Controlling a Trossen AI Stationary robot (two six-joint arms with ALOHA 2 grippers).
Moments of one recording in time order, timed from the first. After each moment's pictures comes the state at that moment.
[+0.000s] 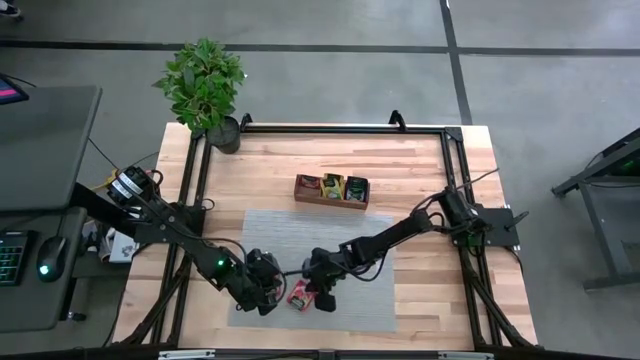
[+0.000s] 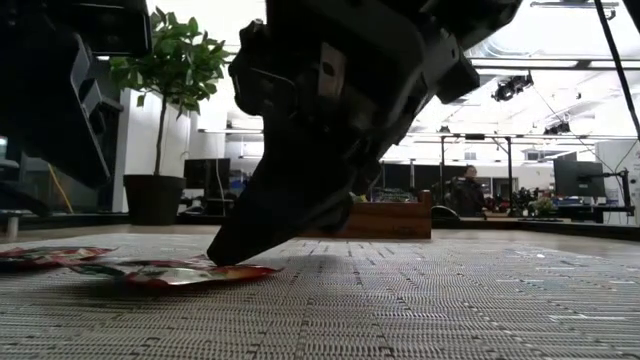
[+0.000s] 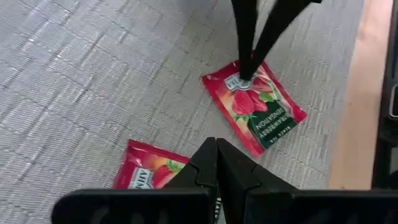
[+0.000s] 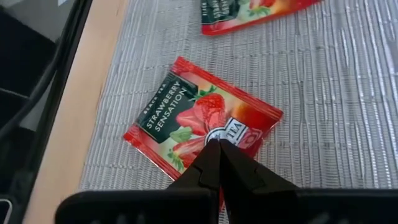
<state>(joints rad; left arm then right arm) -0.71 1.59 0.85 -0.23 -0.41 -1.09 0.31 2.20 1.33 0.04 -0.12 0.42</state>
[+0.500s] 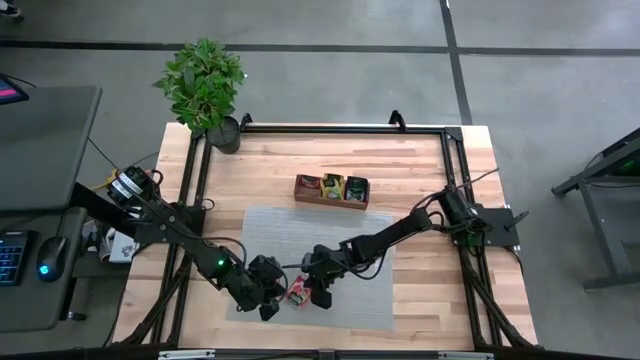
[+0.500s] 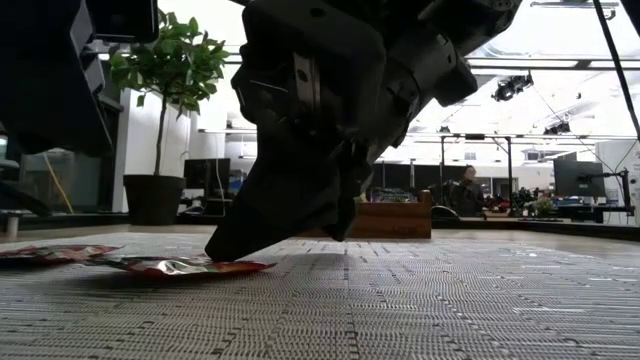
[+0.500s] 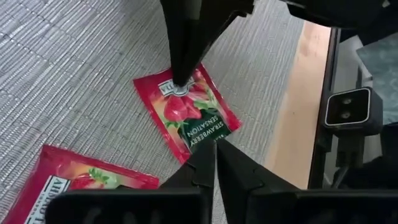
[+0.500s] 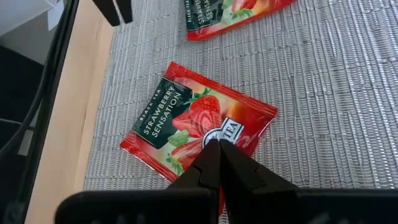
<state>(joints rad) -0.71 1.59 0.84 -0.09 -0.35 -1.11 0.29 2.20 1.33 0.07 -0.07 0.52</state>
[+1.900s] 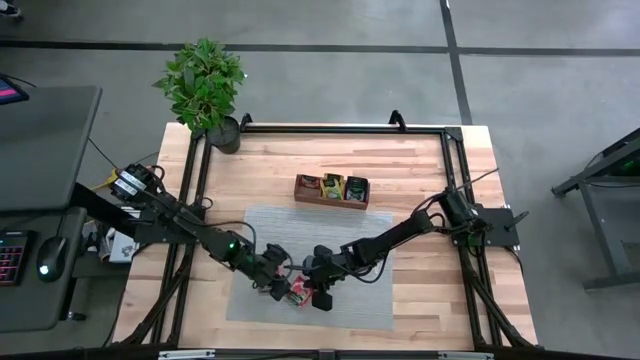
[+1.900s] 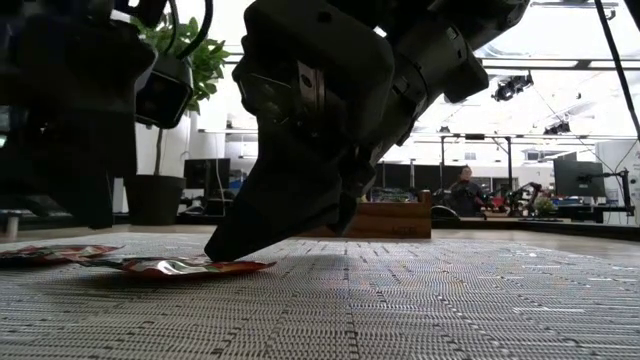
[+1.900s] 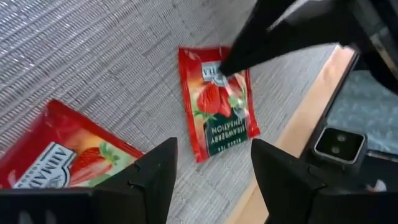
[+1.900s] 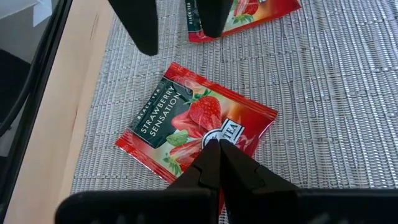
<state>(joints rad) -0.54 1.59 0.75 0.02 -0.04 -1.40 0.31 2.20 1.32 0.07 0.01 0.47</state>
